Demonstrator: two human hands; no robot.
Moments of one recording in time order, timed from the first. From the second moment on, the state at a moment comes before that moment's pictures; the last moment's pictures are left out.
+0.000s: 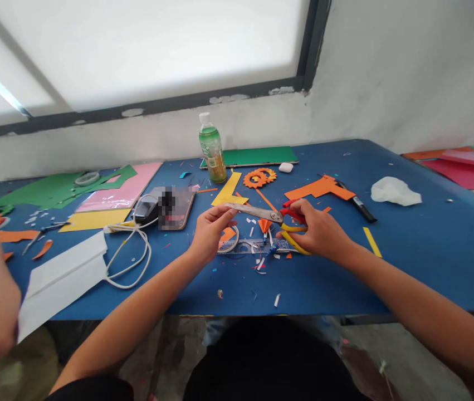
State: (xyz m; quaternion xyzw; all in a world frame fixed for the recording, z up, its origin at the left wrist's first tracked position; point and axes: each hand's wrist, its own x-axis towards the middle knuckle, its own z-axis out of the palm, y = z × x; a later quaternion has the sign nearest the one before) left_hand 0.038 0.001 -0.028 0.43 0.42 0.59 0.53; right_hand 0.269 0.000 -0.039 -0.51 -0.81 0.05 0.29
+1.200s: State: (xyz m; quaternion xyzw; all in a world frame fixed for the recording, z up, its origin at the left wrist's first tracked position) left_hand 0.038 -0.002 -0.033 0.48 0.39 0.57 0.55; right_hand 0.268 0.000 -0.036 -0.52 -0.83 -0.11 0.20
